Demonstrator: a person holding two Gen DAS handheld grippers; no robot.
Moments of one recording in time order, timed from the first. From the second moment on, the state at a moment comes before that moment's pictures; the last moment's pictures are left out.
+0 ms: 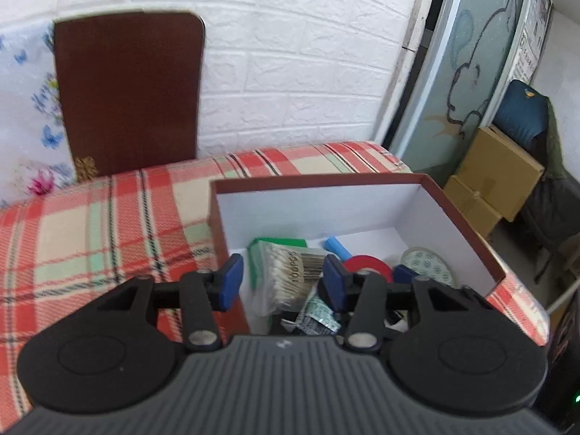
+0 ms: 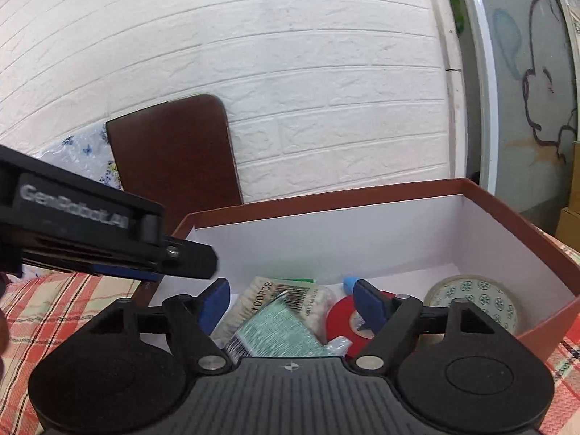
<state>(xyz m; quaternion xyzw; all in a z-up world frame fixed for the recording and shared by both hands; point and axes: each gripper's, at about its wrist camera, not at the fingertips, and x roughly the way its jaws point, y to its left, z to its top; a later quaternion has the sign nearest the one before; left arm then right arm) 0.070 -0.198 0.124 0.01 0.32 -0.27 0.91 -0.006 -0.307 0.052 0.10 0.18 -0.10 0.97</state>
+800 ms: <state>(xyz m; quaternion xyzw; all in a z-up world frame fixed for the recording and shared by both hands) 0.009 -0.140 0.126 0.07 0.28 -0.18 0.94 -0.066 -0.280 0.078 0.13 0.15 -0.12 0.97</state>
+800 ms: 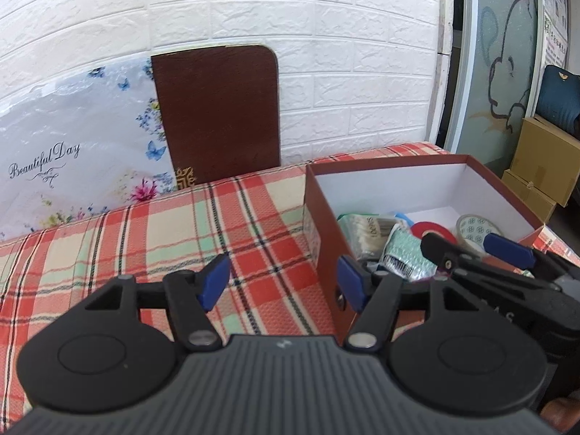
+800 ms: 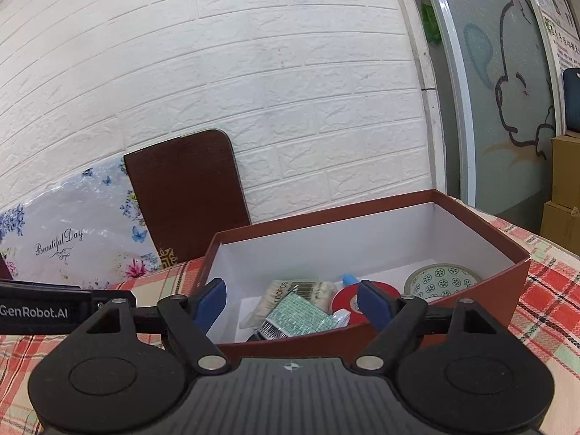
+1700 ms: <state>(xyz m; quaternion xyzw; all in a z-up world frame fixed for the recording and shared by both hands) 0.003 -0.076 0.080 0.05 0.33 -0.11 0.94 -0.067 -0.225 0.072 0.09 0.17 -0.09 0.98</state>
